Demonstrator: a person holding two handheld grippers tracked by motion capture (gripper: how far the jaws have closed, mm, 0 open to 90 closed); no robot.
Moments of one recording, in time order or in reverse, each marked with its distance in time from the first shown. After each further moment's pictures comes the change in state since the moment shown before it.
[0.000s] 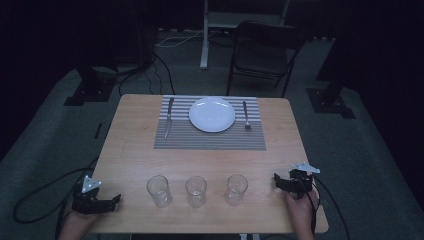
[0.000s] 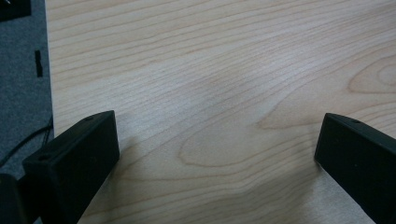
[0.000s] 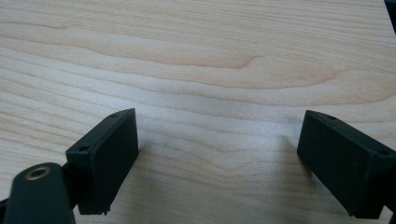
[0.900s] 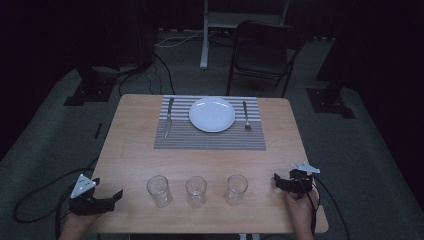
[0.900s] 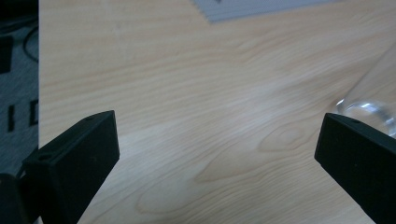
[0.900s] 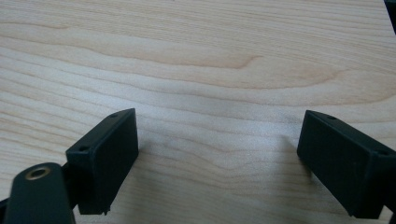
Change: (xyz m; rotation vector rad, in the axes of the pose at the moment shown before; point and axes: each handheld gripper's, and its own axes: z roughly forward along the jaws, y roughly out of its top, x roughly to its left) left arm -0.015 0.015 -0.037 -0.251 -0.117 0.002; right arm 0.000 0.000 0.000 0.001 -0.001 0.000
